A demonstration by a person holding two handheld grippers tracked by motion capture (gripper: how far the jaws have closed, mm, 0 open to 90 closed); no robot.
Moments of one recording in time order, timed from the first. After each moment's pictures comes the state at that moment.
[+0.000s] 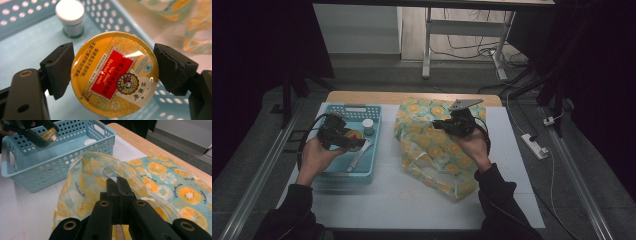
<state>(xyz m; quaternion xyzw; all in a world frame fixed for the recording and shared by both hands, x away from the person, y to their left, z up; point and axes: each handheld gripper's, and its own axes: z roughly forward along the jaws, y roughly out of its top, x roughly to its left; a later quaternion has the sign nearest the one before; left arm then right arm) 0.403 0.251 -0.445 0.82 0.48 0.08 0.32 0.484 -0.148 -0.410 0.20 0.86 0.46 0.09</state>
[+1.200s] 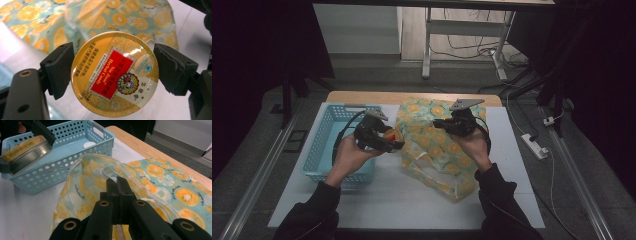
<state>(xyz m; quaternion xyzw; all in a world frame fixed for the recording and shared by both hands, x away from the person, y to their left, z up) 0.398 0.143 -0.405 0.85 0.35 0.06 0.39 0.483 -0.149 -0.409 0.20 0.85 0.47 0.10</state>
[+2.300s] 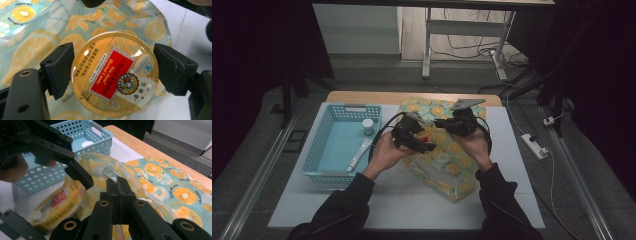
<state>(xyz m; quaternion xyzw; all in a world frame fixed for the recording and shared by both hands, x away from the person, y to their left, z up) 0.436 0.054 -0.428 0.87 0.30 0.05 0.39 0.486 -0.152 -0.410 0.21 0.85 0.47 0.10</state>
